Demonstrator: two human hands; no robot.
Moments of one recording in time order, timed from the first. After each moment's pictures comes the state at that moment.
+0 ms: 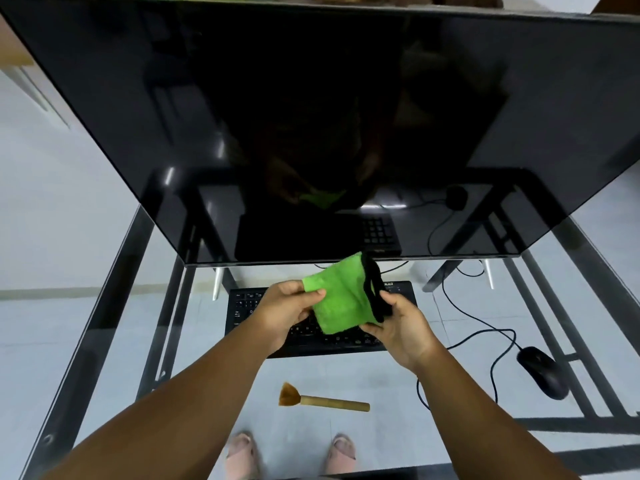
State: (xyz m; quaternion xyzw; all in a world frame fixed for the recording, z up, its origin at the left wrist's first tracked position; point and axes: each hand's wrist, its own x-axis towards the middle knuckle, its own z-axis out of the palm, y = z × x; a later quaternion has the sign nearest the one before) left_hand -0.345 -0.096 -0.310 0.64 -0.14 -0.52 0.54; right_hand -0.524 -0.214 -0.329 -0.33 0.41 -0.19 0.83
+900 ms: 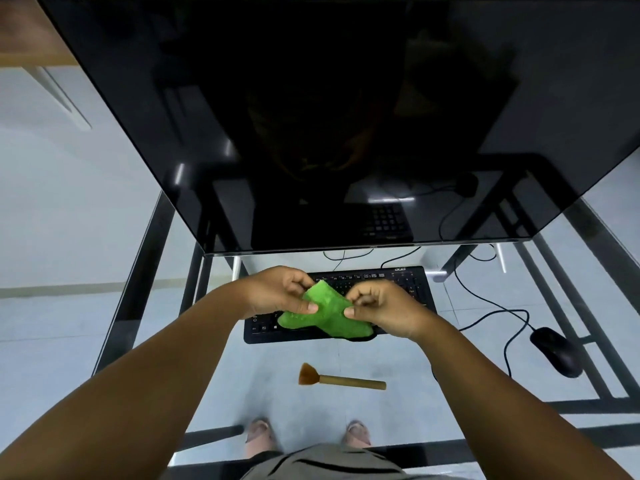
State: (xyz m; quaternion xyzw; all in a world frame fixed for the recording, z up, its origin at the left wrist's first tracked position) left_hand -0.296 -0.064 -0.271 0.66 -0.38 -0.58 0.29; right_hand -0.505 -0.194 -0.305 -0.74 0.27 -0.01 0.62
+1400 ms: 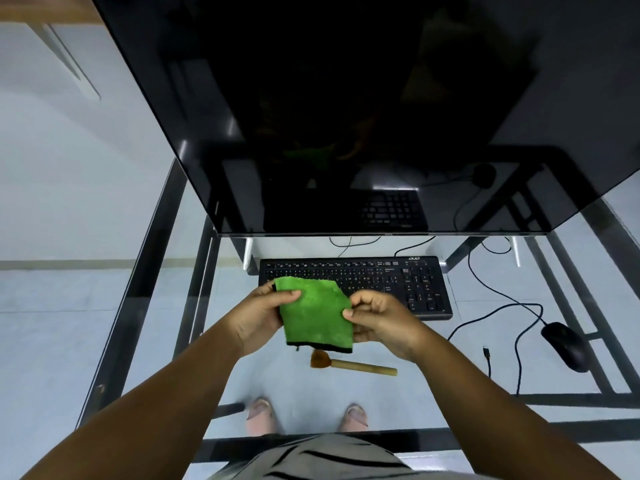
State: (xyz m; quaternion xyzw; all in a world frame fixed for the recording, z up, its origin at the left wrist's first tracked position) left_hand -0.307 0.002 -0.325 0.52 -0.10 -0.61 0.59; right_hand -0.496 -0.142 -0.316 -0.55 0.35 0.00 0.76
